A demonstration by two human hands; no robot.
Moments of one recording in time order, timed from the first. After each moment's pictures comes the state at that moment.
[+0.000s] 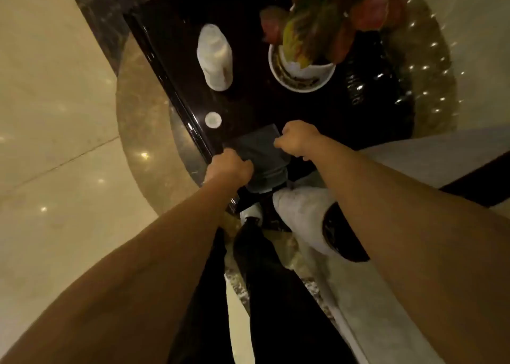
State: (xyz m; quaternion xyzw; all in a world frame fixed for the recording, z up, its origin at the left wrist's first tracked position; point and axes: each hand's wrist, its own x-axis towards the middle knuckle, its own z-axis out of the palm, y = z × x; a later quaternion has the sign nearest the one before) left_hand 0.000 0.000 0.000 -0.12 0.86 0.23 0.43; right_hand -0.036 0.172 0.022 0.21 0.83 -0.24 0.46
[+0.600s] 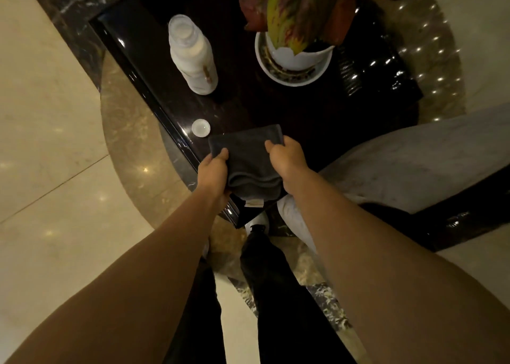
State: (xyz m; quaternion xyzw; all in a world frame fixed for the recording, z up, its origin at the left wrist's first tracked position) left_hand -0.004 -0.007 -0.049 -0.41 0.55 0.65 0.33; right_hand 0.004 0.139 -0.036 0.47 0.66 -0.54 0.23
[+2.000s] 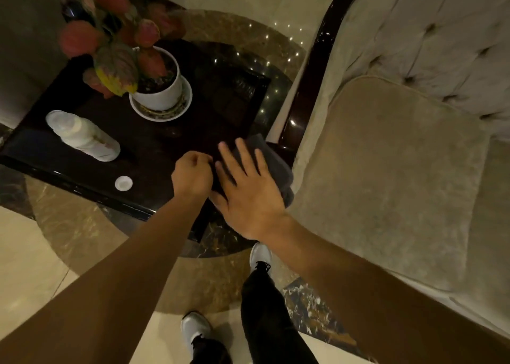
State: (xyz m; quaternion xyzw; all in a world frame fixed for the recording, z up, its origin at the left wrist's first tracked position) left_hand 0.061 0.078 0.088 0.03 0.83 0.43 0.35; right_hand 0.180 0.140 0.085 0.20 0.98 -0.04 0.07
